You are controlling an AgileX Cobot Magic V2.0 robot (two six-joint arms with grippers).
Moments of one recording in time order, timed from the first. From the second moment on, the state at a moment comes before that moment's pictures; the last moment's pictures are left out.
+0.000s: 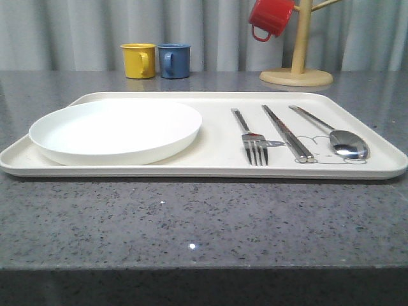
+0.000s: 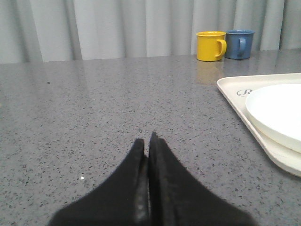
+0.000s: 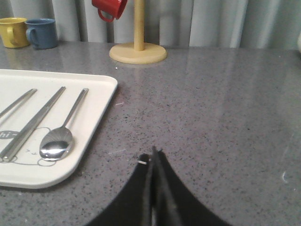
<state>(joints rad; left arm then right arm) -0.02 -0.01 0.01 0.02 0.11 0.05 0.00 0.02 -0.12 0.08 0.30 -0.04</state>
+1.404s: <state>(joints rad) -0.02 -0.01 0.01 0.02 0.11 0.05 0.00 -0.01 0.03 0.00 0.01 0.11</state>
